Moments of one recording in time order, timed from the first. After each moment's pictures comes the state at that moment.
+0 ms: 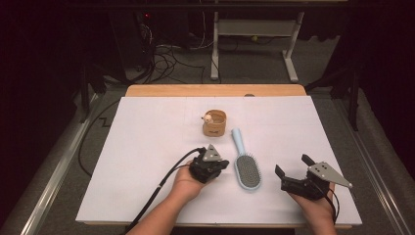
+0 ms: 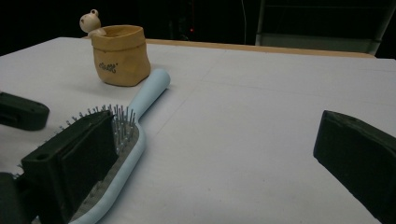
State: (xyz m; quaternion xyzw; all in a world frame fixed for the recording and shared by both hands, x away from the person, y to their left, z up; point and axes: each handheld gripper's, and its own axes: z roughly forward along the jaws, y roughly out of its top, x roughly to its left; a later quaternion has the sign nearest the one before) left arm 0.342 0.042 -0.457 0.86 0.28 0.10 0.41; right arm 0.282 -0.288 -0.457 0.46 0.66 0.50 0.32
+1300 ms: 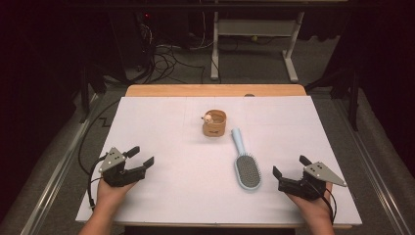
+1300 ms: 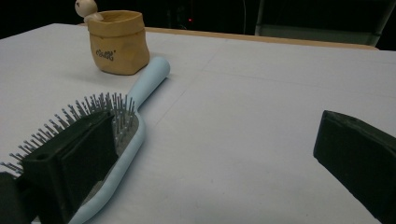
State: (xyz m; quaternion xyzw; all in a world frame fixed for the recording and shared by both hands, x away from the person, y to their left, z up) left arm 0.308 0.257 -0.462 0.73 0.39 0.22 0.51; right arm 0.283 -0.282 -0.461 0.46 0.68 0.48 0.31
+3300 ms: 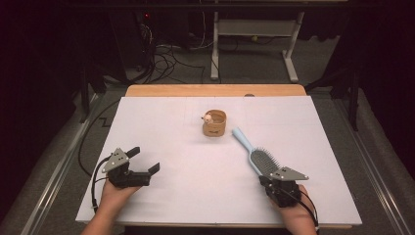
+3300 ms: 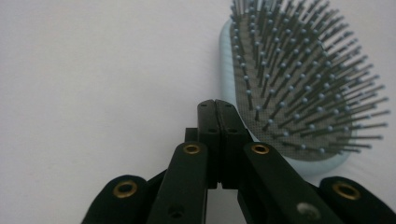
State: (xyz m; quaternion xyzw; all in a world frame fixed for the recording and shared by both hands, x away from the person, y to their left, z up) left arm 0.310 0.248 -0.468 0.73 0.38 0.19 0.53; right arm 0.276 -0.227 -0.471 0.45 0.79 0.35 0.20
